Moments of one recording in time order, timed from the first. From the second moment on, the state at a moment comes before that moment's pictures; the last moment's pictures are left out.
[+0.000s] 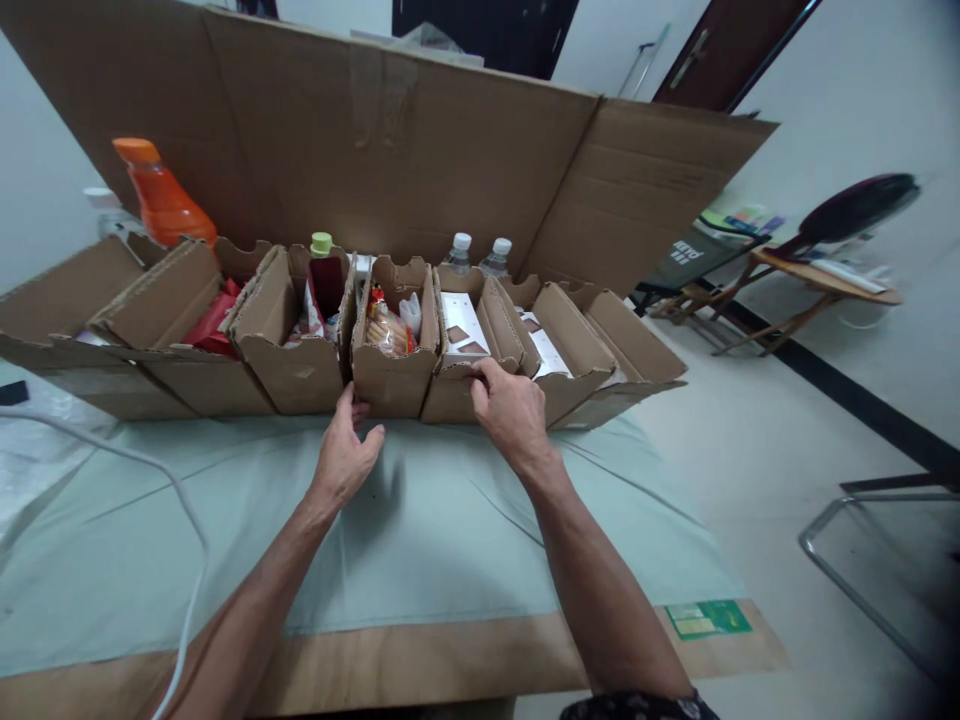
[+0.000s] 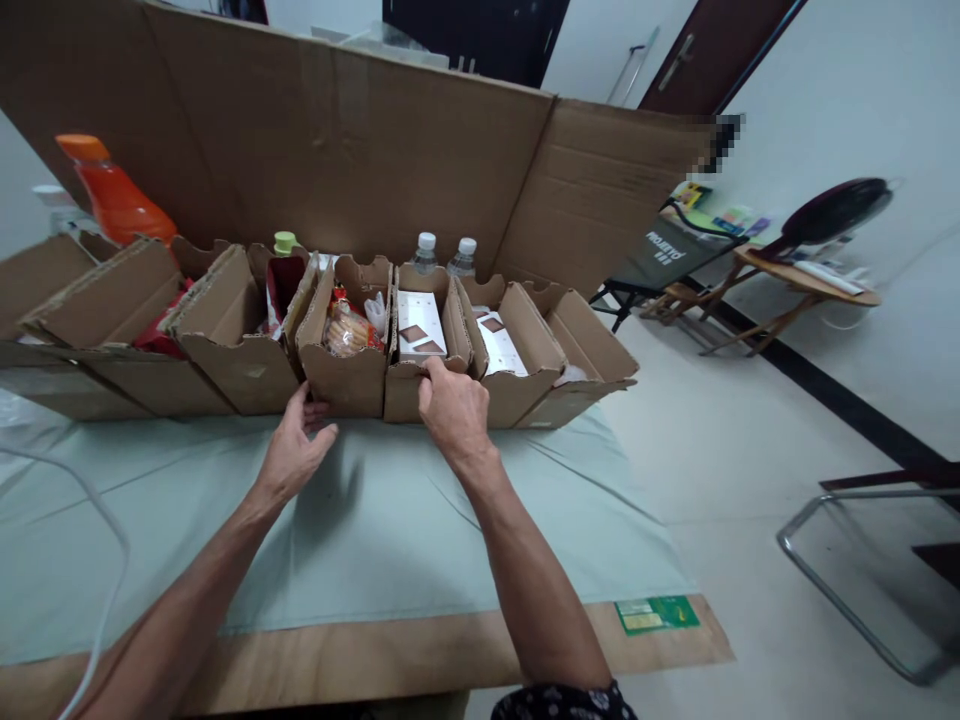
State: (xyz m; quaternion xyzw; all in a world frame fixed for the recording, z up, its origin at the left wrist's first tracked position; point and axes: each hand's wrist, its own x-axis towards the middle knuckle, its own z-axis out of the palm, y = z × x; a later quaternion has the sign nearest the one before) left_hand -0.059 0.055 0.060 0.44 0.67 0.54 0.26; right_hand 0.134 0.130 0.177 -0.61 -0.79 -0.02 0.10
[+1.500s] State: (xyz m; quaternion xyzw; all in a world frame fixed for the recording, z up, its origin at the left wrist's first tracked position) left_hand -0.123 -0.141 0.062 0.39 0.73 0.48 0.30; right_hand 0.203 -0.053 0.098 -0.38 -0.82 0.34 0.26
